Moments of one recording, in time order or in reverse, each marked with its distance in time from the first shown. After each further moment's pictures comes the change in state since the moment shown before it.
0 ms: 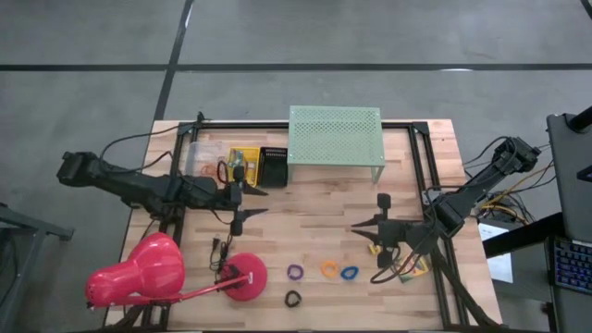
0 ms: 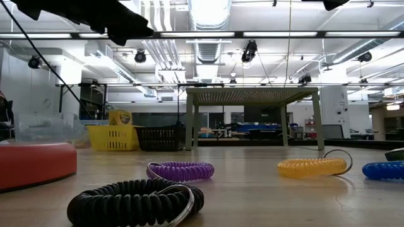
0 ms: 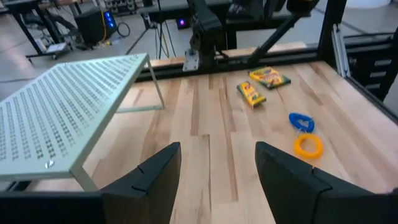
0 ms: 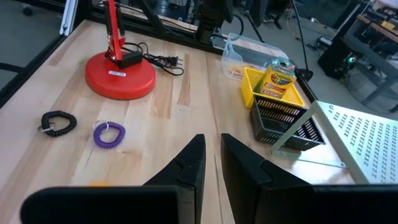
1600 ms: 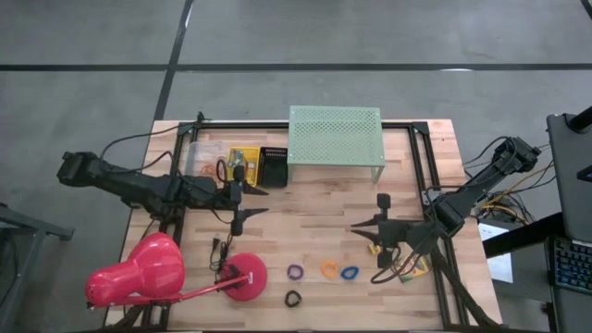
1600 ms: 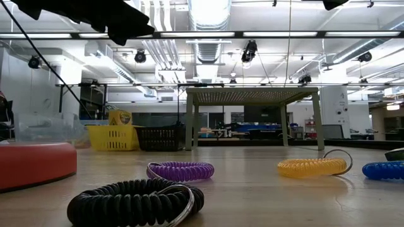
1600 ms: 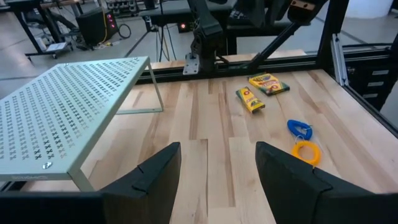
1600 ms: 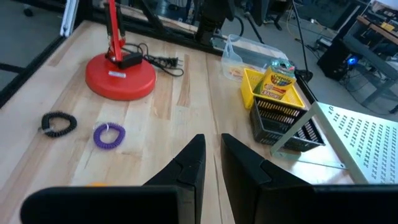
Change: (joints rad) left arm 0.000 0.002 0.001 0.018 0.000 -0.027; right arm 0.000 0.000 0.000 0.008 0.000 -0.006
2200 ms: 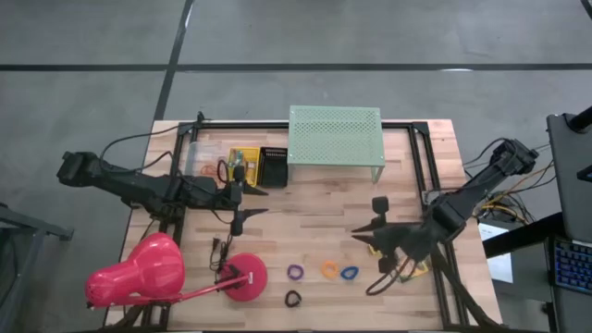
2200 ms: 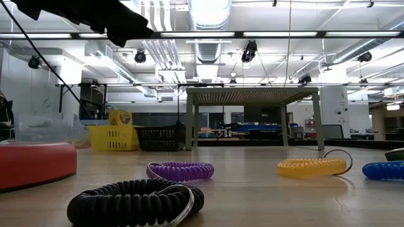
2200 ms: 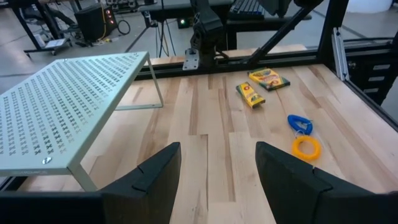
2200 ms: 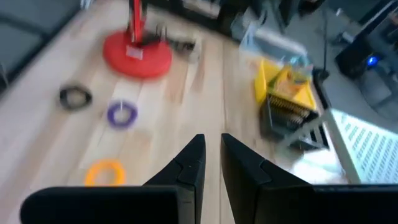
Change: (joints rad) left arm 0.000 -0.001 0.000 -0.023 0.000 0.000; right arm 0.002 0.079 0.174 -0.242 -0.075 -0.023
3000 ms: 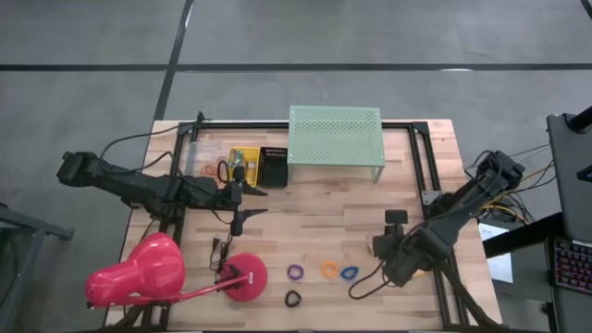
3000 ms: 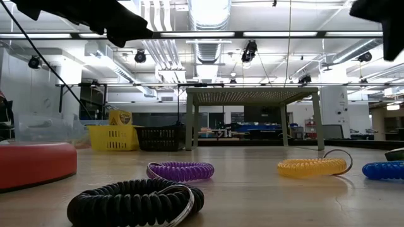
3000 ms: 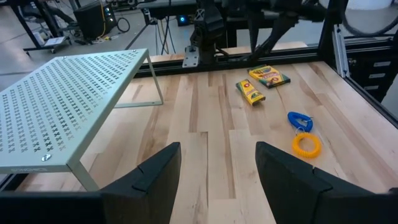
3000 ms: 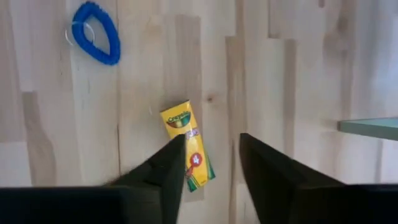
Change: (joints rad) left arm 0.000 0.000 0.000 -0.008 0.000 0.000; right arm 0.071 0.290 0.228 -0.801 -0.311 0.669
